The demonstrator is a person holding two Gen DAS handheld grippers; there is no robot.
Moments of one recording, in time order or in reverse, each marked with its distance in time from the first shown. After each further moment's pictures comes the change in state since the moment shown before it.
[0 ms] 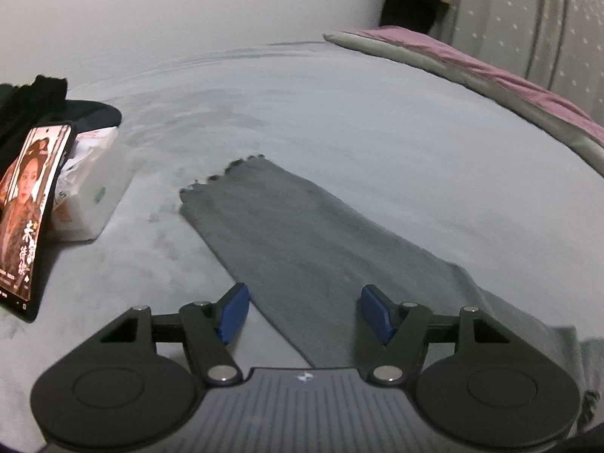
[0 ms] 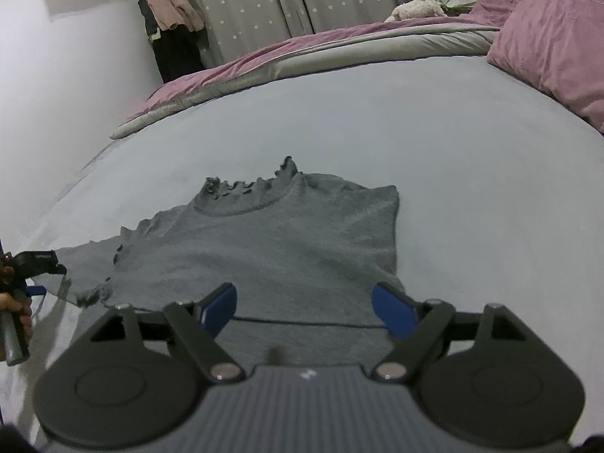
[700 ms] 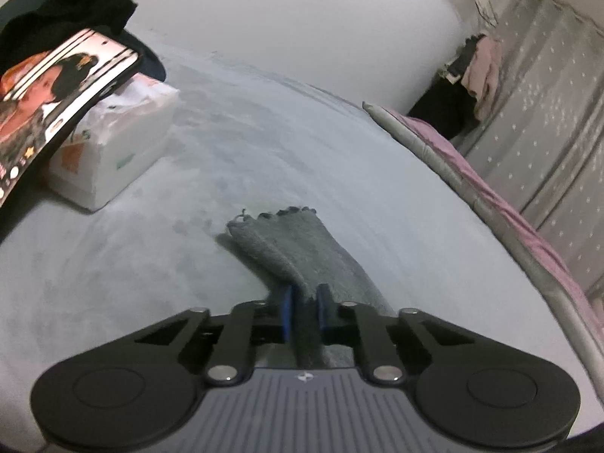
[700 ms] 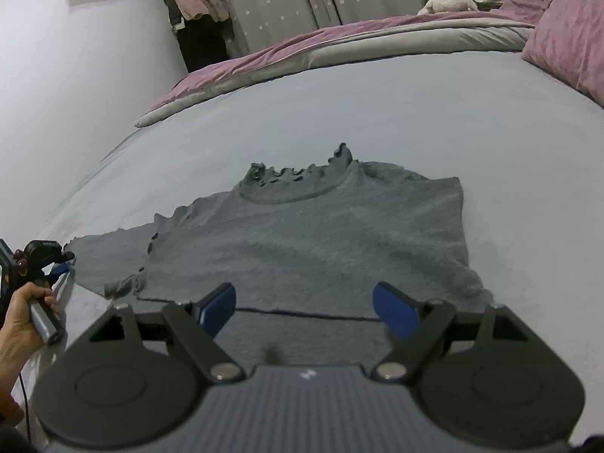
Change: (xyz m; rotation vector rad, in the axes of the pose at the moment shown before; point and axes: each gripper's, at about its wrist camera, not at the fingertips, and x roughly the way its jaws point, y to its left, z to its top) left arm 0.037 0.072 0.001 -0.423 -0.167 -0.187; right arm 0.016 0.038 -0.004 -0.028 0.028 0.071
